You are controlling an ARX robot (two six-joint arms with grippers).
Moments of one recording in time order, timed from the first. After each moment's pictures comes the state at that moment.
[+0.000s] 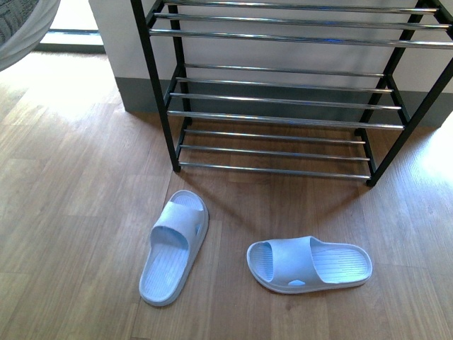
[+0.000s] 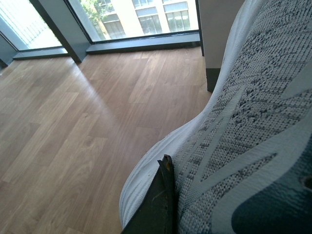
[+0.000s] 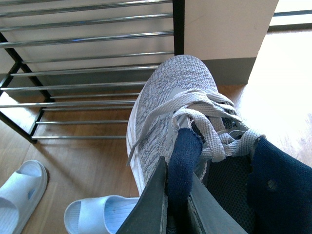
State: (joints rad) left arm -0.39 0.78 0.34 0.11 -0.64 0.04; right arm -0.22 1.07 0.19 0.57 -0.20 0.02
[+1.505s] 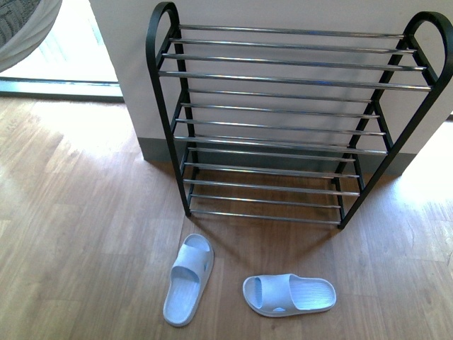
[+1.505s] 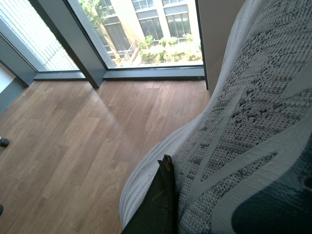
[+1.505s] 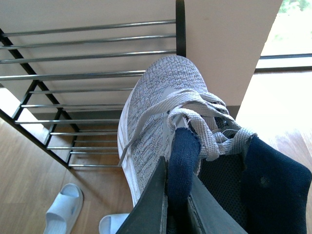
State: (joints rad) left arm -0.39 0.78 0.34 0.11 -0.64 0.04; right arm -0.22 1.08 0.18 0.58 -0.22 0.02
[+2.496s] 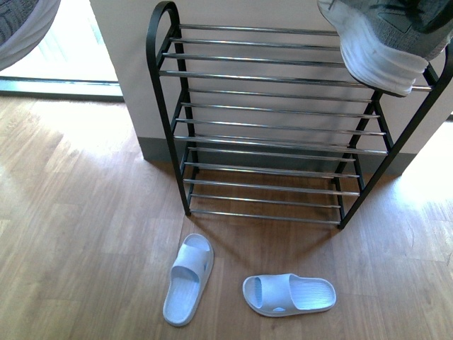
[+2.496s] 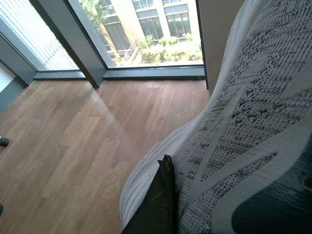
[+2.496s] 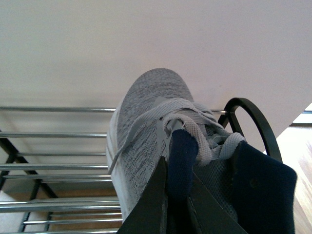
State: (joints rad) left arm -0.39 0.78 0.34 0.11 -0.64 0.04; right arm 0.38 1.90 1.11 0.58 0.54 0.07
